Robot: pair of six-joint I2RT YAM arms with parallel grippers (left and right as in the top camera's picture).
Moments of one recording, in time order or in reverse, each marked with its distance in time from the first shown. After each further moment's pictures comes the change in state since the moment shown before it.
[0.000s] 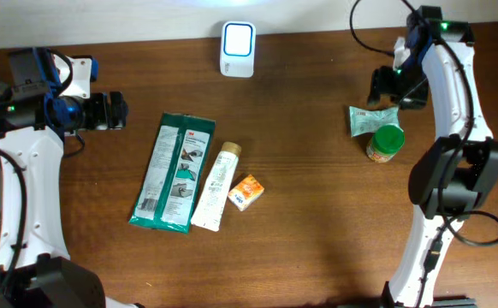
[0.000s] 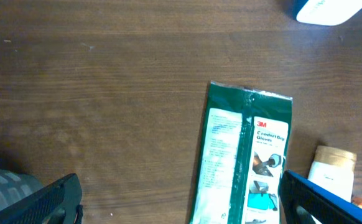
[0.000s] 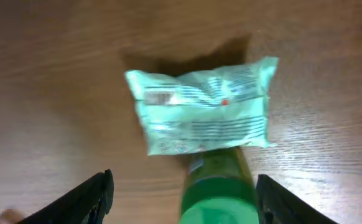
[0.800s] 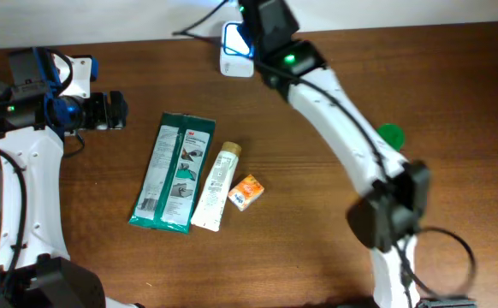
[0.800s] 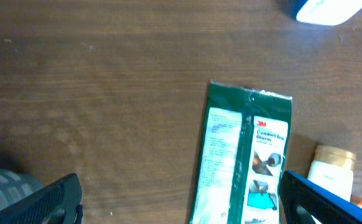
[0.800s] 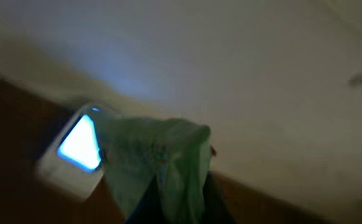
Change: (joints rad) left arm 0.000 0.000 0.000 -0.004 0.000 0.000; right arm 0.624 -0.151 -0.023 0.805 0.569 -0.312
